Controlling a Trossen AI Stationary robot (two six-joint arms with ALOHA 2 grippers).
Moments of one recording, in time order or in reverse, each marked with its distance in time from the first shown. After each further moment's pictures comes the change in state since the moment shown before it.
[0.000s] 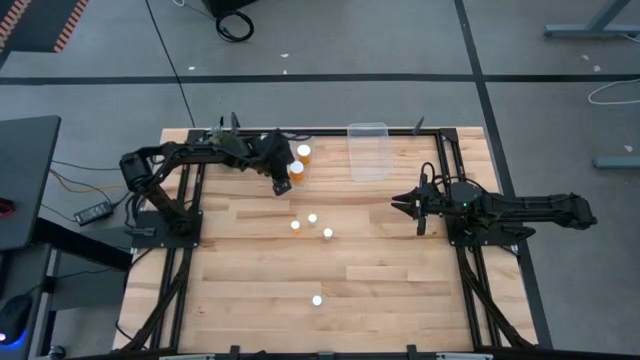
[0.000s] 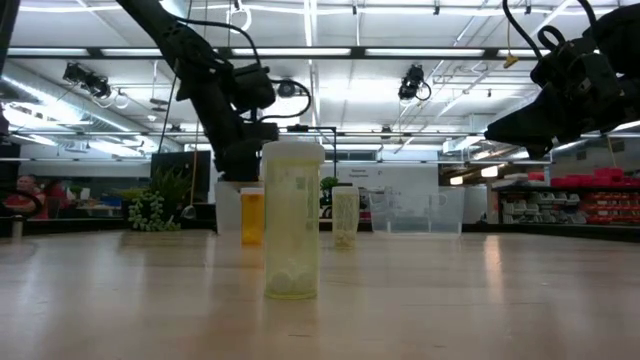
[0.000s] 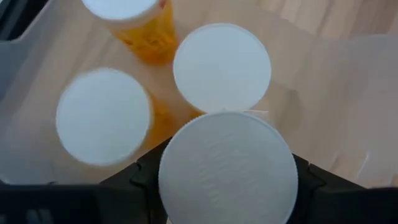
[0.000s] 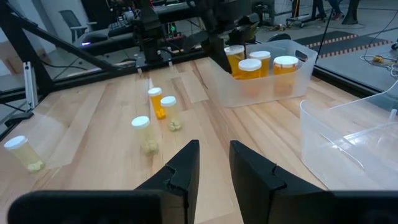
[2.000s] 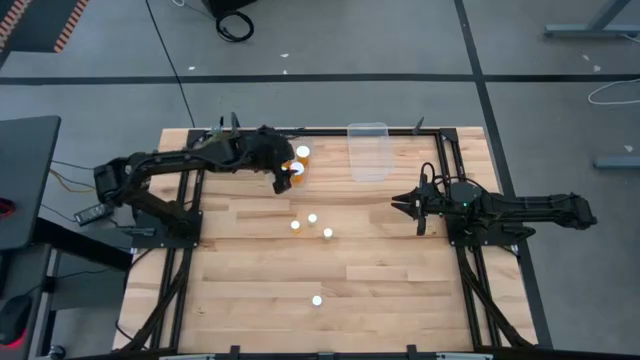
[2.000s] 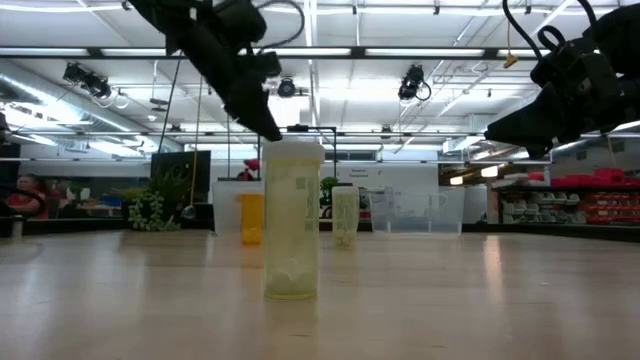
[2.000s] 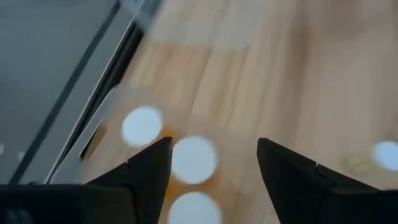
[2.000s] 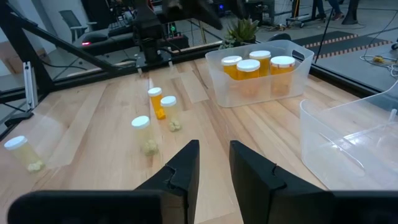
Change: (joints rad) left arm -0.112 -0.228 0.037 0.033 -0.047 0.071; right arm 0.000 0.000 0.000 0.000 0.000 0.000
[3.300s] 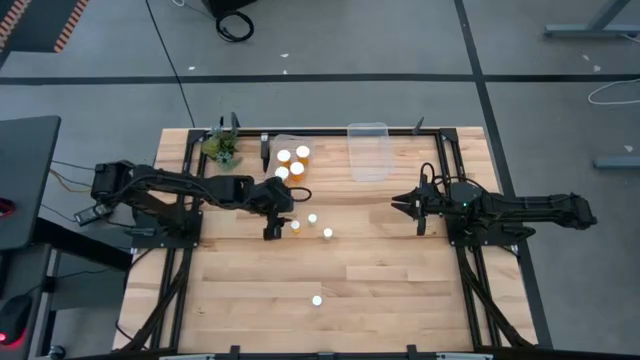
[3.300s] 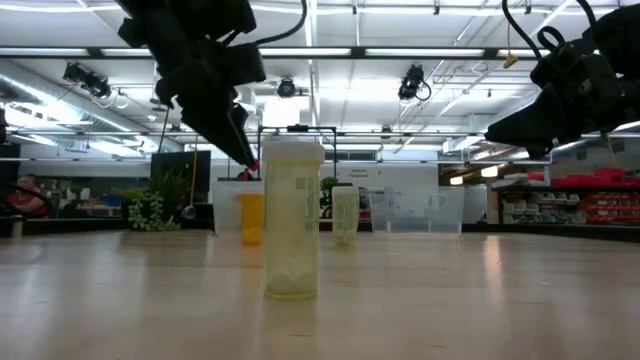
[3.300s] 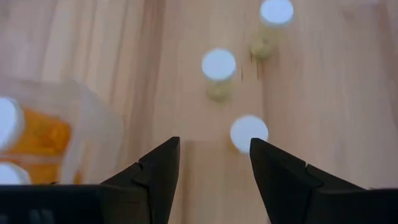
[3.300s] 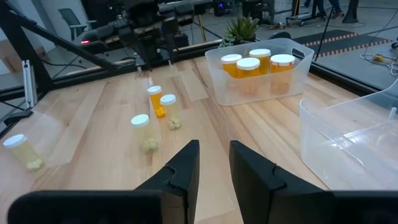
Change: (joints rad) left arm -0.356 -0.019 -0.154 -0.038 -0.014 -0.127; right arm 0.000 0.000 0.000 -0.006 0.000 0.000
